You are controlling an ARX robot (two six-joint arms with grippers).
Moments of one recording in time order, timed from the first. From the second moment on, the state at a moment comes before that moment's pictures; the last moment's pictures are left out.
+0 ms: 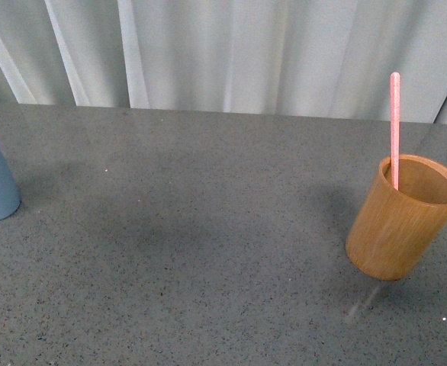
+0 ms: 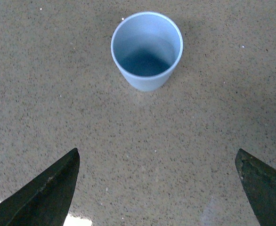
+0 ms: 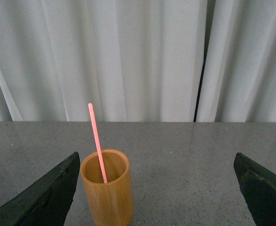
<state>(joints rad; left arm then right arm) 0.17 1.37 0.87 -0.35 -0.03 0.10 0.00 0.00 0.02 0.00 0.00 0.00</state>
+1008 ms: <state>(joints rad) 0.19 1.95 1.32 -0.36 -0.23 0.15 0.00 0.00 0.02 0.00 0.00 0.00</state>
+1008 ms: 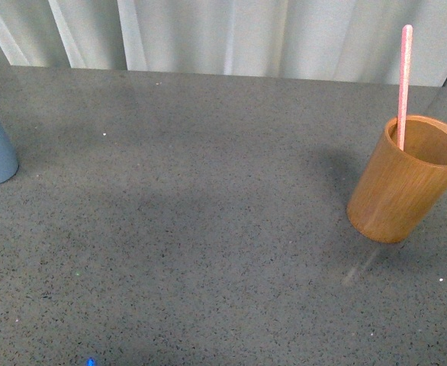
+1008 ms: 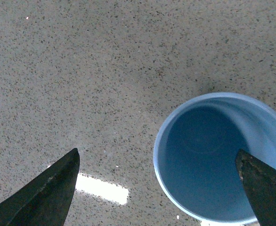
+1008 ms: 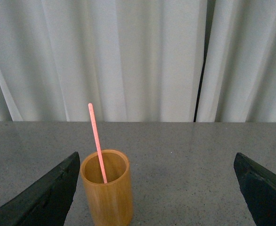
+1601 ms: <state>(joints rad) 0.15 2.02 1.32 -0.41 -0.15 0.15 0.00 0.00 0.02 0.00 0.00 0.00</state>
